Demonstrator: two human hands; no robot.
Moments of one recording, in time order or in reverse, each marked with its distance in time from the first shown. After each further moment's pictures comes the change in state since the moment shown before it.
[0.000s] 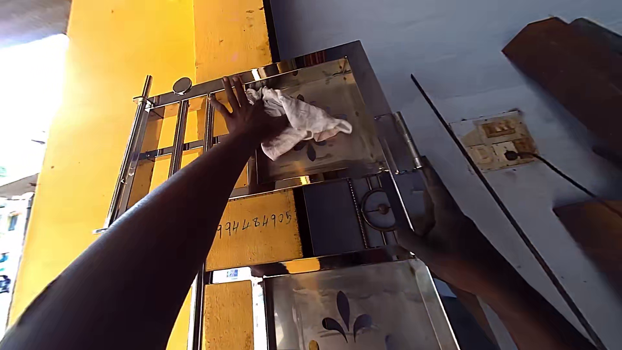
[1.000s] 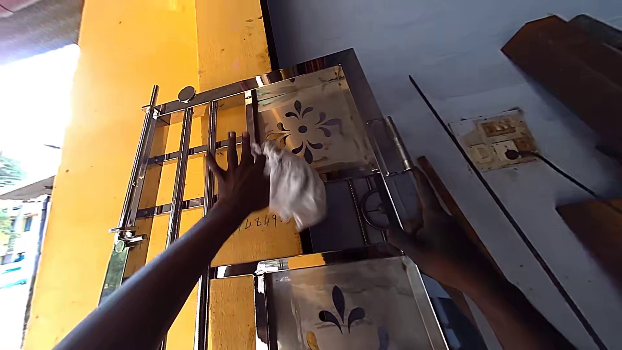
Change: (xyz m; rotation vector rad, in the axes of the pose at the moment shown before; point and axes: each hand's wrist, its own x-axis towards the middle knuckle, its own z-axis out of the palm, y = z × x) left_hand -0.120 -0.023 0.013 0.180 -0.044 0.187; right_hand -0.001 0.003 0.000 0.004 -0.009 -0.029
